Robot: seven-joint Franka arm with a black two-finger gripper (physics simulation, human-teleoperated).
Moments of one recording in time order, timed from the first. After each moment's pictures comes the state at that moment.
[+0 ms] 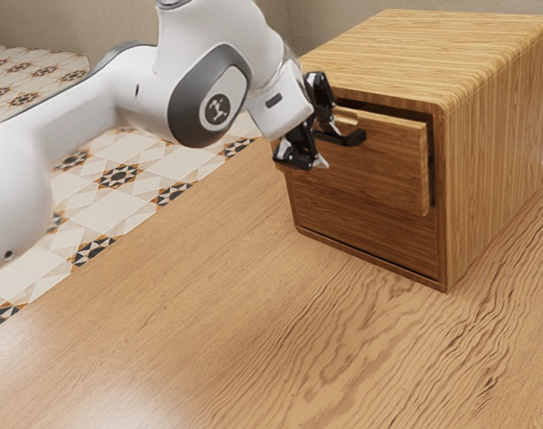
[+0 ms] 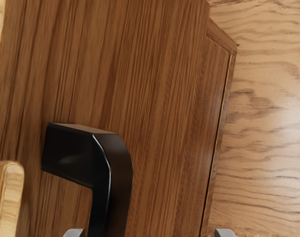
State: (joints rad) arm -0.05 0.22 -0.04 -1.36 0.05 2.14 1.39
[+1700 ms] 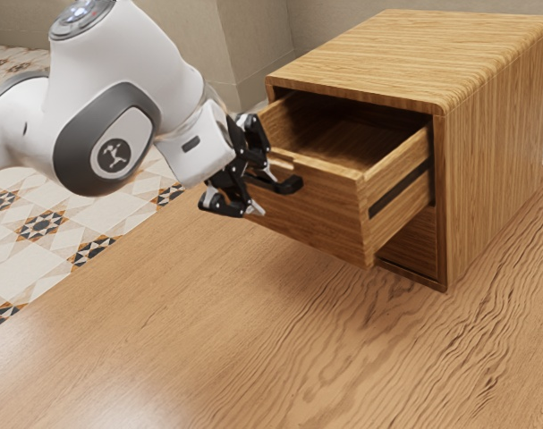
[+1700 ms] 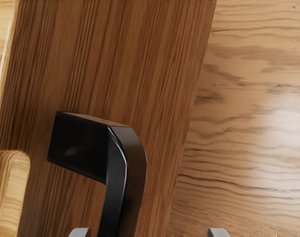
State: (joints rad) arm -0.05 -0.19 -0.03 -1.83 0.04 2.15 1.34
